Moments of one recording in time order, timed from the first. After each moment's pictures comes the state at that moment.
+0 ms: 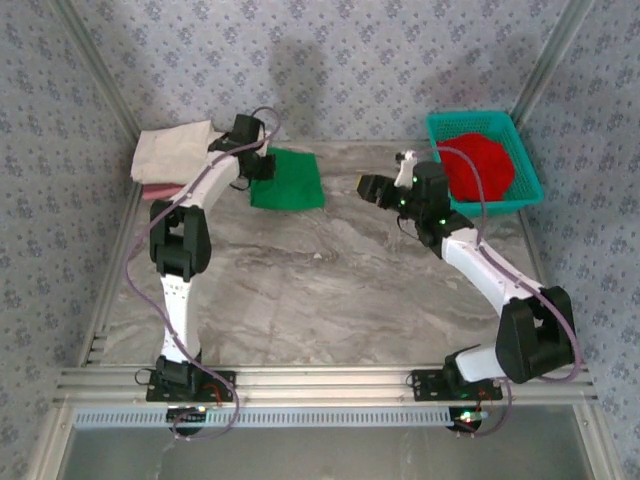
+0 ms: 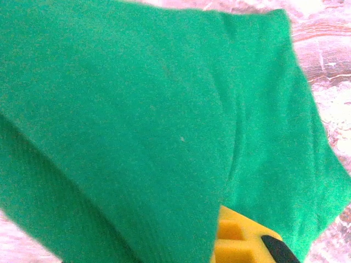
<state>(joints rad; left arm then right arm) -0.27 2.21 2.01 -0.74 0.06 -0.10 0.33 1.39 0.97 0.07 -0.34 0.58</state>
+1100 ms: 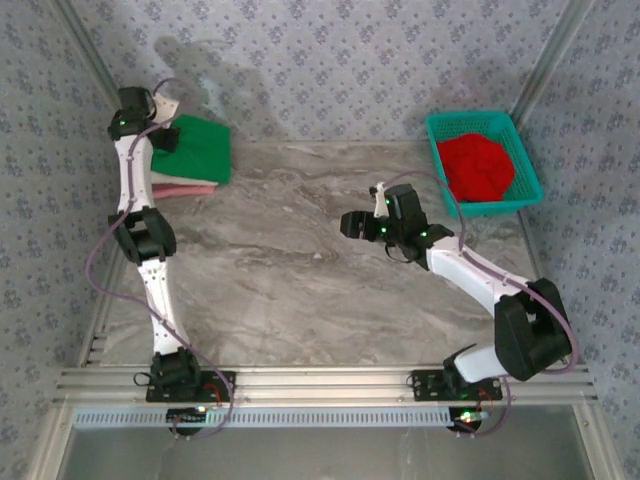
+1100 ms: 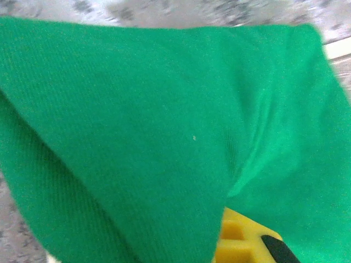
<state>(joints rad) 0.21 2.60 2.79 -0.98 0.14 0.46 0.47 1.42 0.92 -0.14 -0.26 0.48</state>
